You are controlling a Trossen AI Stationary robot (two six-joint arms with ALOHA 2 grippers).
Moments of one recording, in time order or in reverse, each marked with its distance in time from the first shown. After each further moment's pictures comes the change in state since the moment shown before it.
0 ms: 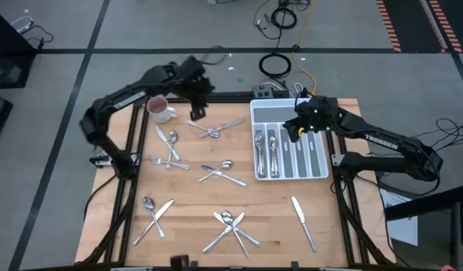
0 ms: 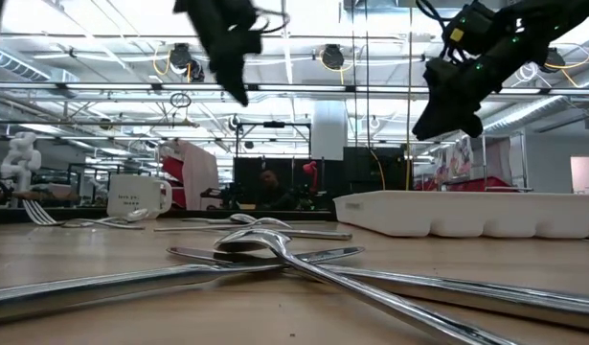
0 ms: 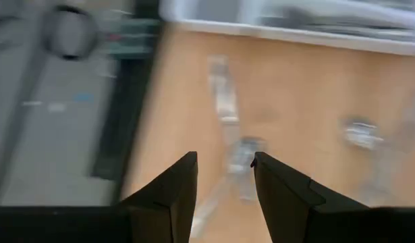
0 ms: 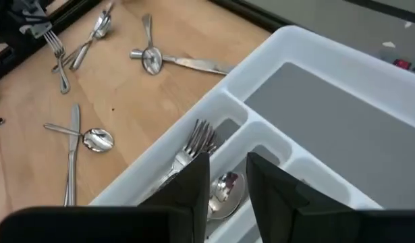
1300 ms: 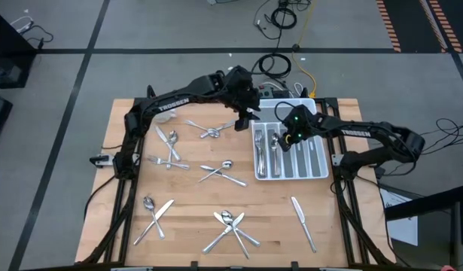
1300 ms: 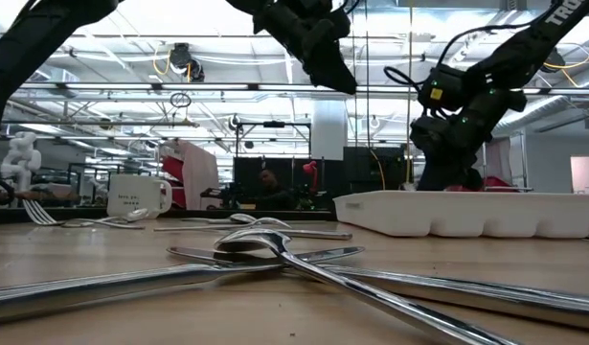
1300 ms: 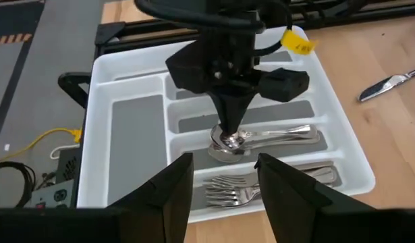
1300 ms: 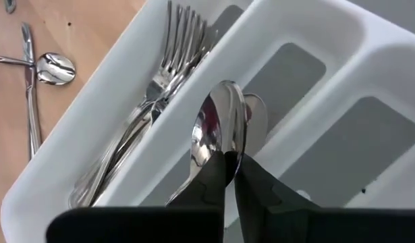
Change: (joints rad) left arm -0.230 0.461 0.502 0.191 0.235 0.006; right arm -0.001 0.332 -0.105 0.142 -0.123 0.040
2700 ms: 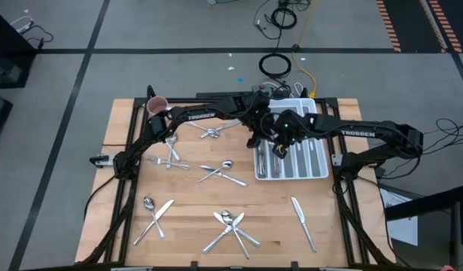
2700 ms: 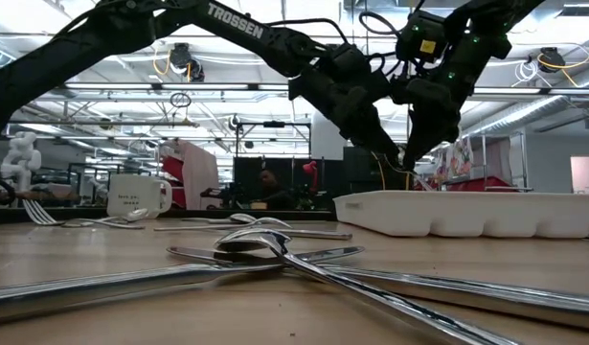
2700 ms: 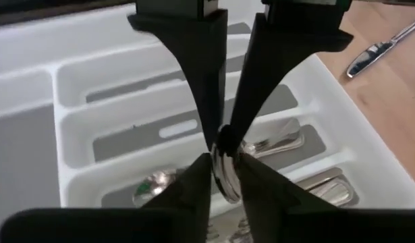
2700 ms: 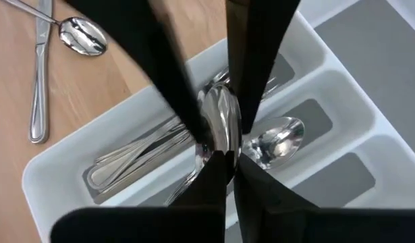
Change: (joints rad) left arm -0.055 0.281 0.000 0.210 0.185 0.053; right arm 0.275 -0.002 0.281 -0.321 0.289 -0.116
